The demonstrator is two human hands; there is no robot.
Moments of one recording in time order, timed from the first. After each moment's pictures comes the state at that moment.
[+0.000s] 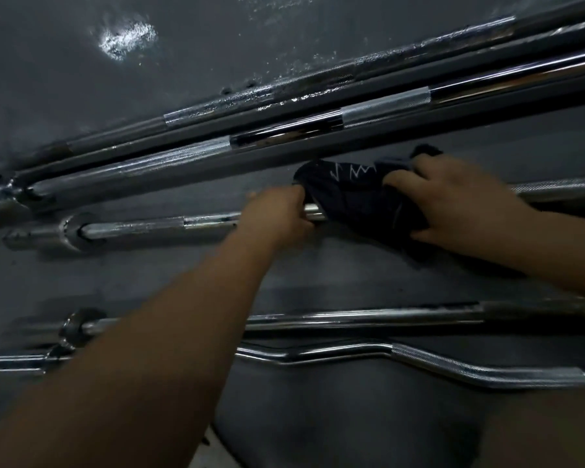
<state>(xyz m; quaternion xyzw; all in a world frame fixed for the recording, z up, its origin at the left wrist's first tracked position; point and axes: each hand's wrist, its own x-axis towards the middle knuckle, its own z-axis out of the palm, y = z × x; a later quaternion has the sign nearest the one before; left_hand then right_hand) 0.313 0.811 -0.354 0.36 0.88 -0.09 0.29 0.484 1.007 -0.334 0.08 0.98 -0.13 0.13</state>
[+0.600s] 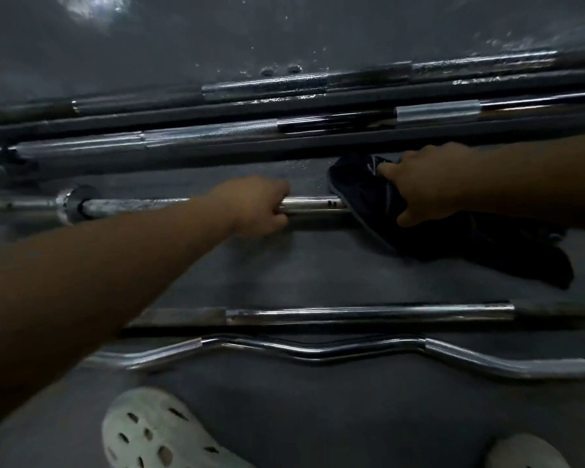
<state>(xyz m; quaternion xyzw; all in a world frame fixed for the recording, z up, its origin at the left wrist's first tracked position) 0.232 0.735 -0.342 0.49 0.80 -0.10 0.34 0.374 0.952 -0.300 0.06 0.90 0.04 0.43</state>
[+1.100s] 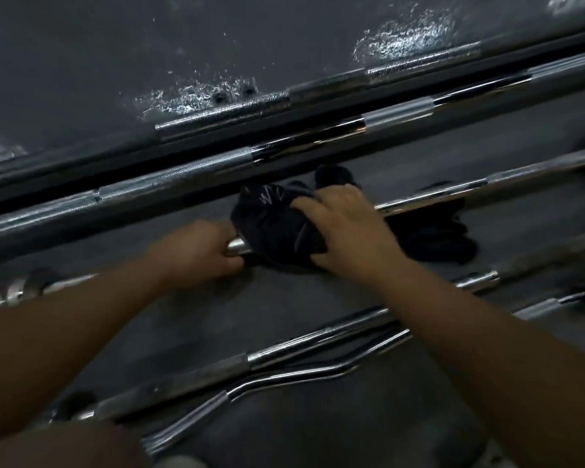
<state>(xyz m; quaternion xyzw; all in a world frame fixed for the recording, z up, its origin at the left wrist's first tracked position) 0.173 0.685 -0.354 0.54 0.73 -0.03 0.42 0.383 0.844 -0.345 0.21 0.96 -0.16 0.09</state>
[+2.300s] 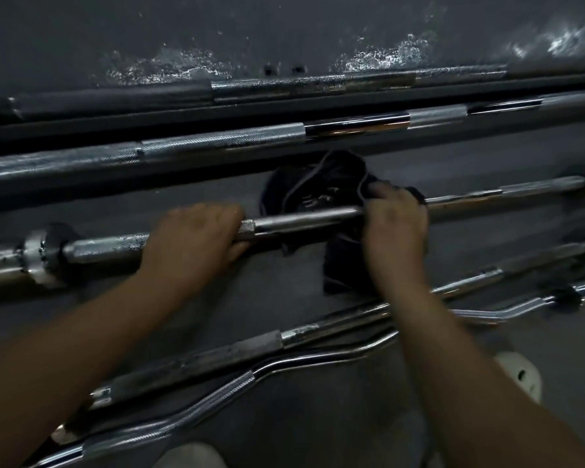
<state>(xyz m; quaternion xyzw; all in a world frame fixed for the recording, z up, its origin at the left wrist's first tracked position) 0.170 0.613 -0.363 0.60 0.79 0.04 0.12 0.362 0.777 -0.325 0.61 0.76 -0.22 -0.04</state>
